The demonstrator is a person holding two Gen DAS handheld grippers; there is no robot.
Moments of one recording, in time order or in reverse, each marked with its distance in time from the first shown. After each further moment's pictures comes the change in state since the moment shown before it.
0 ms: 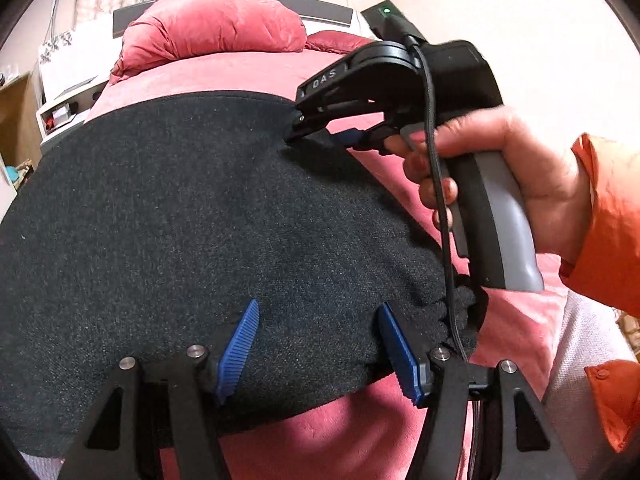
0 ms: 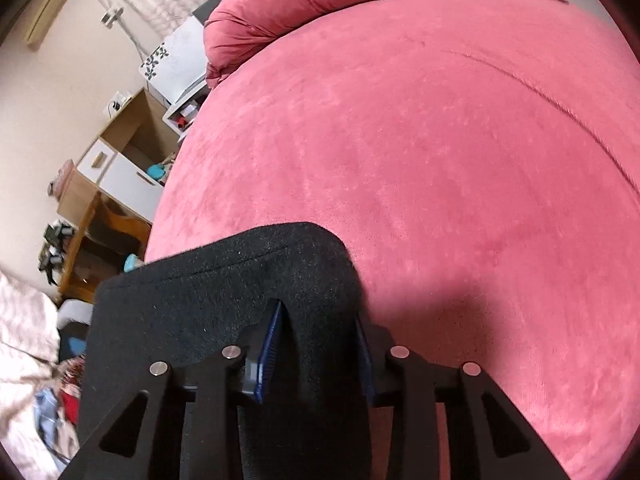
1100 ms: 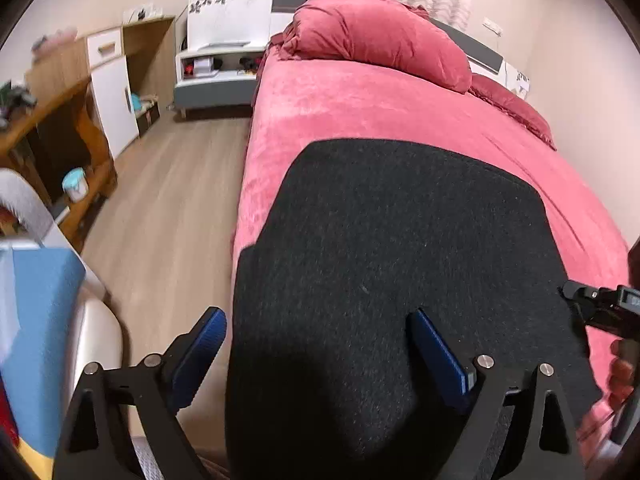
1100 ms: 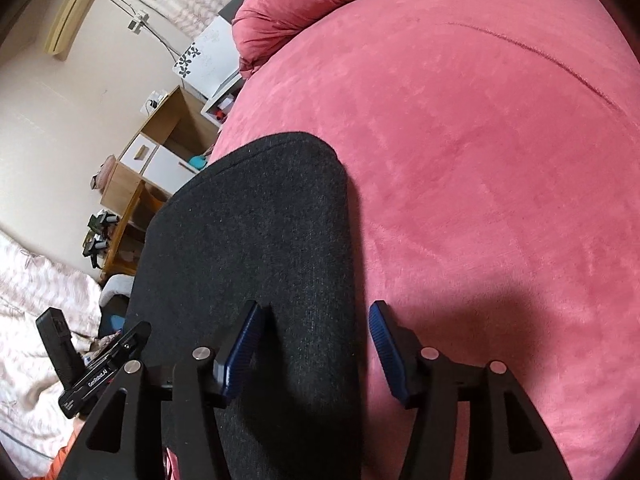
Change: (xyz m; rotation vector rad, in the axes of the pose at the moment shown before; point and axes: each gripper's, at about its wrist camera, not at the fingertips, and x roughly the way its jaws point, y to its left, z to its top) left arm -0.038 0.172 0.007 -0.374 -0.040 0.325; right arm -0.034 -0.015 -0.065 0.042 0.038 0.181
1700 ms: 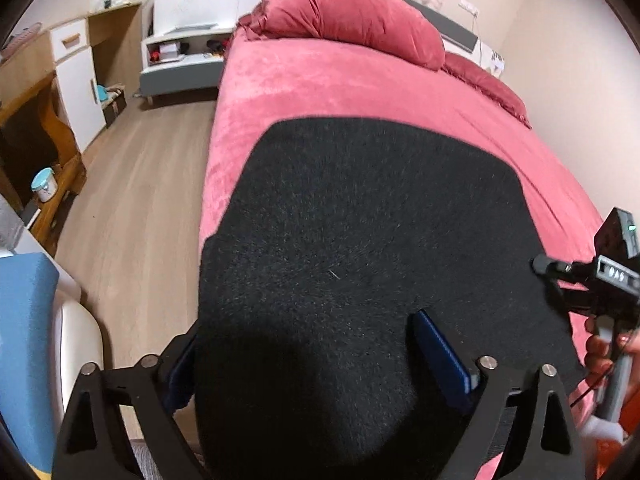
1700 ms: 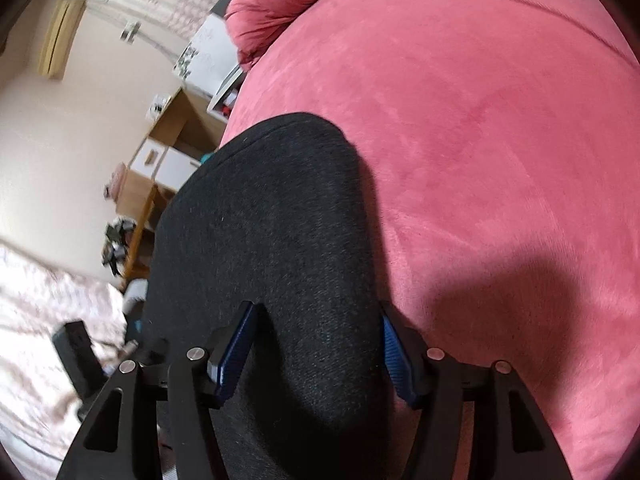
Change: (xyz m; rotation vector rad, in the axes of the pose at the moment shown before) left arm 0.013 -0.013 0.007 0.068 0.091 -0.107; right arm 0.020 -0.010 -0.002 0.103 0.034 0.089
